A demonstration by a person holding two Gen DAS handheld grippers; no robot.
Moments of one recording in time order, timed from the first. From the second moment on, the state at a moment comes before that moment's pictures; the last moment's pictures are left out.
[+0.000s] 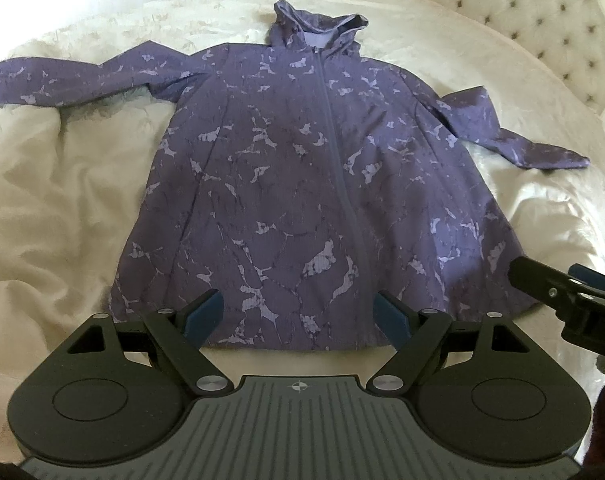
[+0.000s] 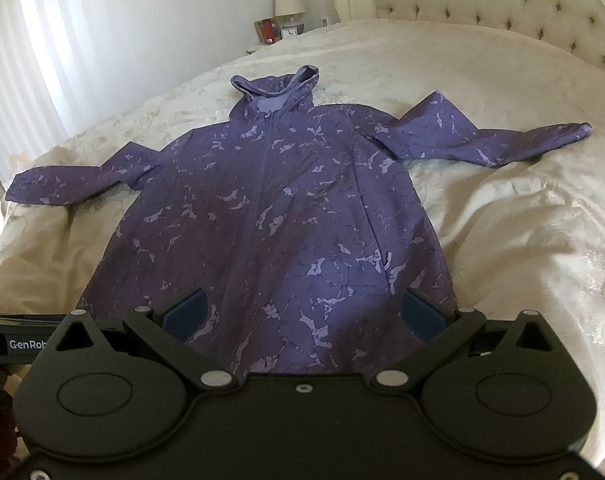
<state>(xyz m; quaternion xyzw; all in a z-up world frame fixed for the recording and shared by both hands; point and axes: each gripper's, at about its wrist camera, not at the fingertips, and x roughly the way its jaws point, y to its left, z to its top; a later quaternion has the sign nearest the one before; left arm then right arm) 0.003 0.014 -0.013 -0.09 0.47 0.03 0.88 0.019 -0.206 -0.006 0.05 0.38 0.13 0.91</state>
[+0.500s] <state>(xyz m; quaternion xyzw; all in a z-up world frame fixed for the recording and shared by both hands) 0.025 0.041 -0.031 -0.15 0.48 -0.04 0.86 0.042 -0.199 -0.024 0.06 0.42 0.16 0.89</state>
